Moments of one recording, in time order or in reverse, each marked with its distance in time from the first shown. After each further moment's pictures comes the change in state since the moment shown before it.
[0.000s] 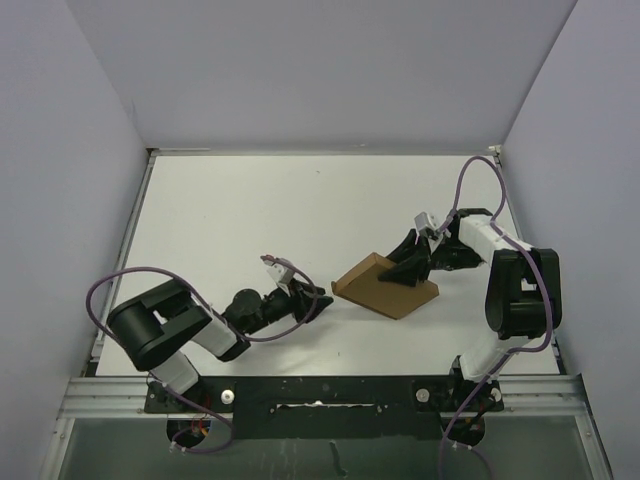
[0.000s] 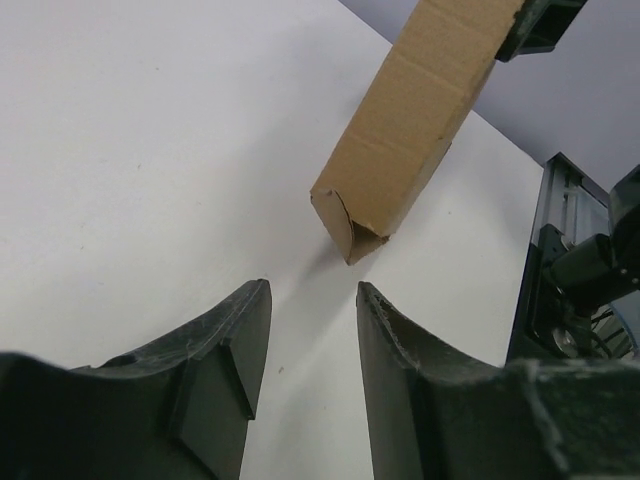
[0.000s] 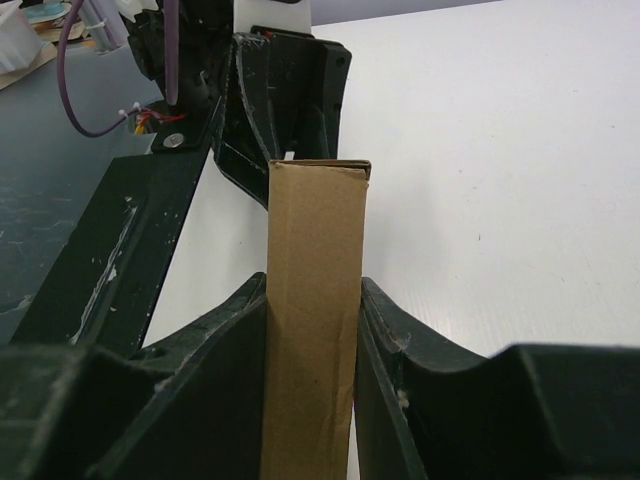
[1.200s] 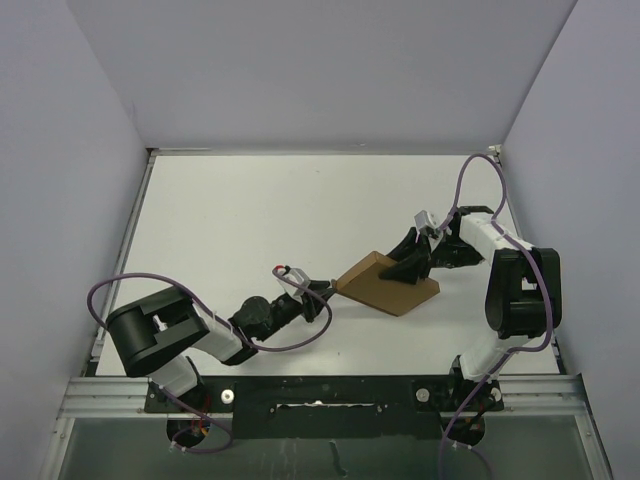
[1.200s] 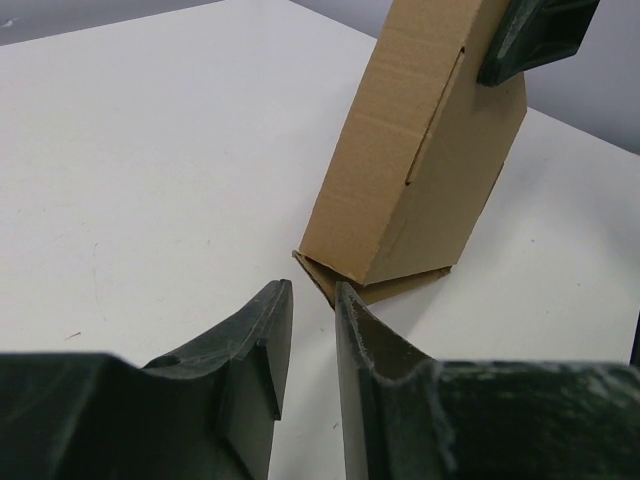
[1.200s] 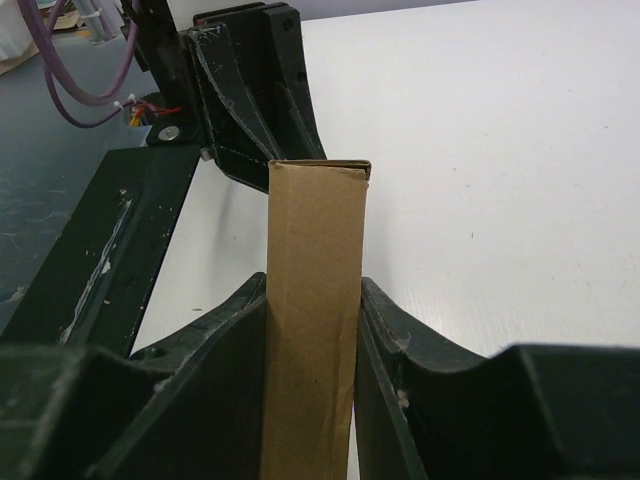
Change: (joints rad) left arm -0.145 -0.070 0.009 -0.006 -0.259 0.306; right arm -0.005 0.003 0.022 -0.004 0.021 0.000
